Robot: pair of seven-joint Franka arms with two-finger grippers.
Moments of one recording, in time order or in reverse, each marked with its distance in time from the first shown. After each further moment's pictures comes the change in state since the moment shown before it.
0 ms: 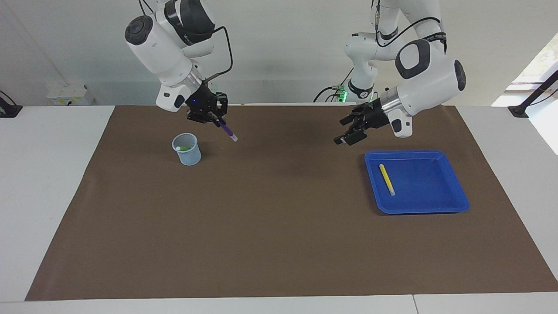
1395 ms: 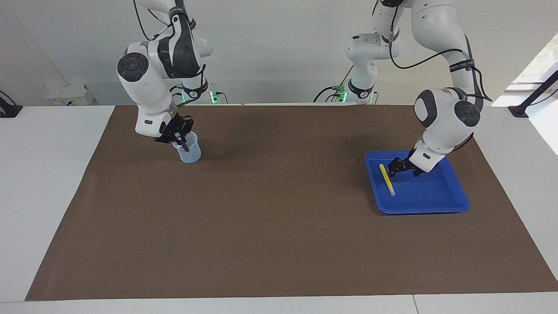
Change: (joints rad) left arm 0.167 0.192 0.001 -0.115 0.604 0.379 1.066; right arm -0.128 0.053 0.012 -0.110 -0.202 0.076 -0.262
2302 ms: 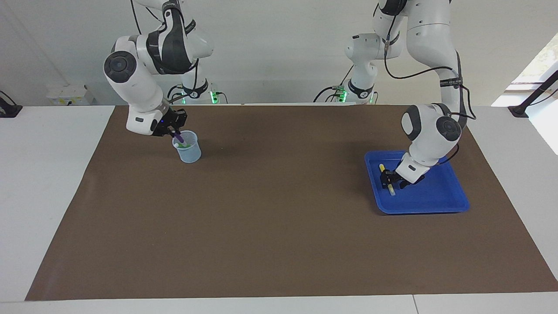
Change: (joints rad) left arm -0.030 0.082 -0.014 -0.007 0.001 0.113 -0.004; right arm -0.049 0.010 0.001 0.031 0.000 -0.131 0.005
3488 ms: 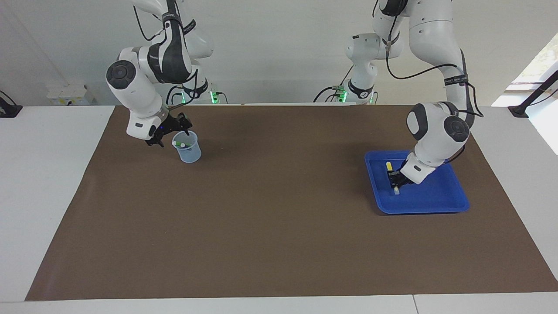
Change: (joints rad) left arm 0.014 0.001 0.011 0.105 0.000 -0.161 -0.014; right arm -0.022 -0.030 -0.002 -0.103 0.027 0.129 0.001
